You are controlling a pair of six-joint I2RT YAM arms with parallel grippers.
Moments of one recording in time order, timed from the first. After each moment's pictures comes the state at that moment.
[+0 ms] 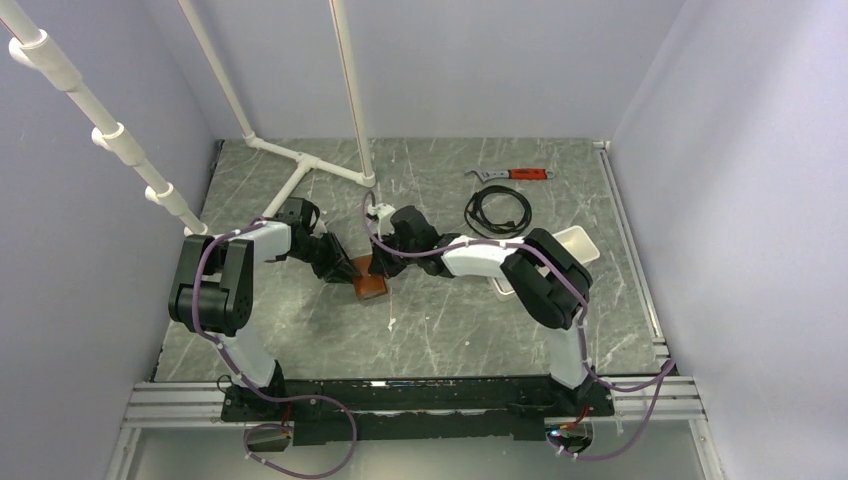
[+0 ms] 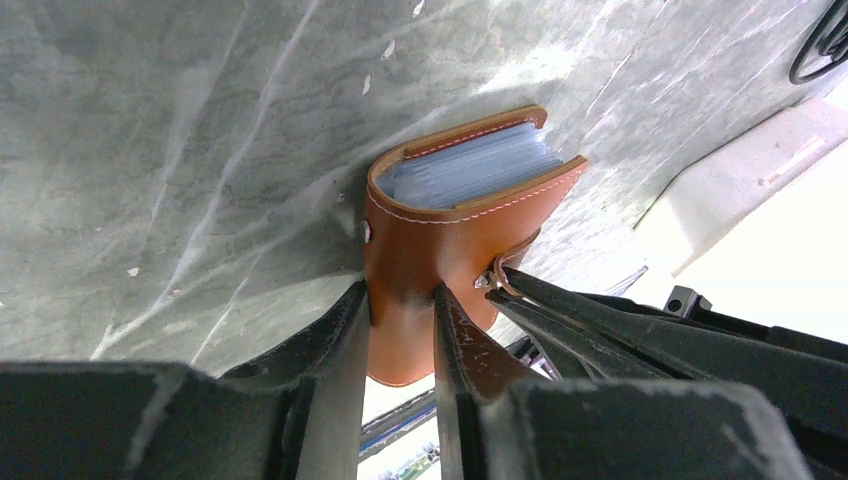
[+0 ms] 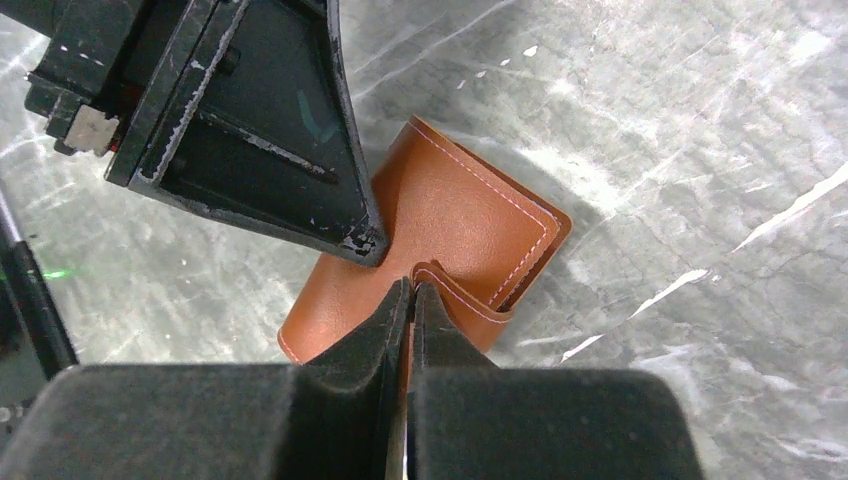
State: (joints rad) left arm -0.13 1.73 0.92 -0.45 0.57 -0.69; right arm 0.83 2.00 1.20 0.14 -0.35 0.28
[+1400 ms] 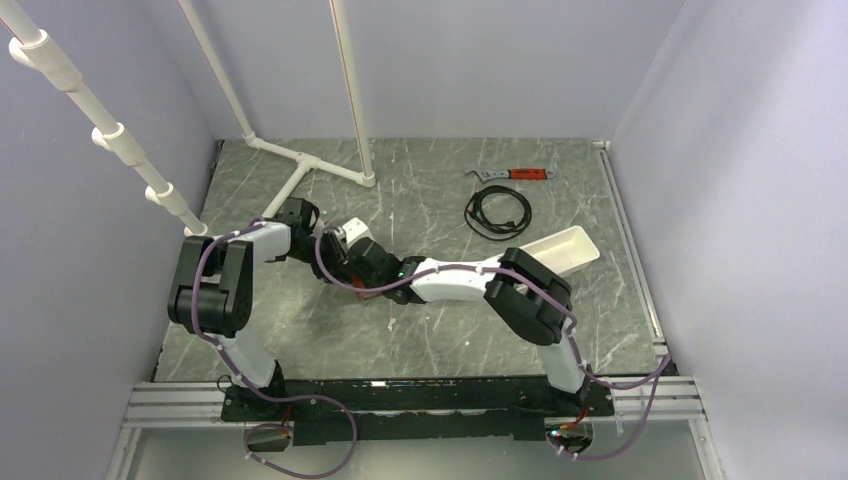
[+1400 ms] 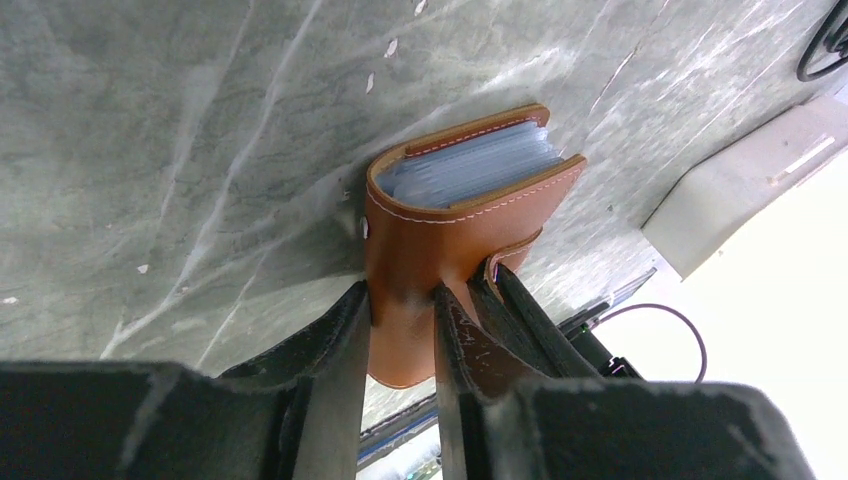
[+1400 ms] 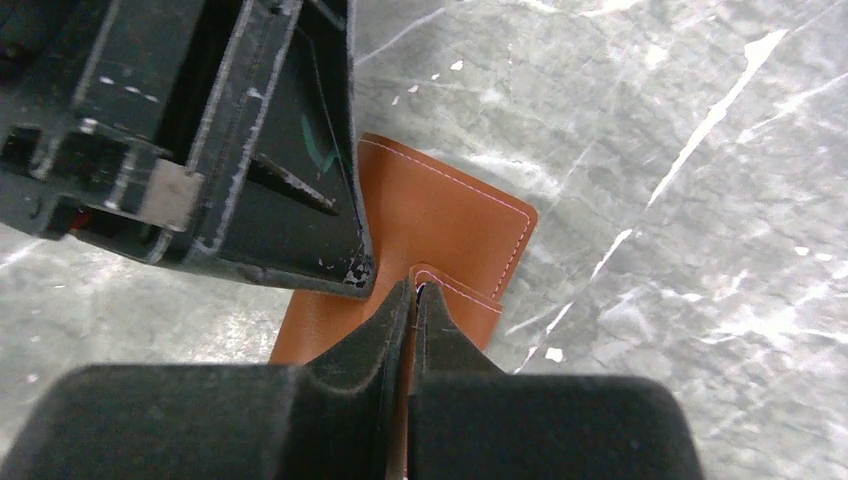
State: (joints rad) left arm -0.13 1.72 0.92 -0.45 0.56 -0.68; right arm 1.10 2.08 1.33 -0.07 0.34 0.21
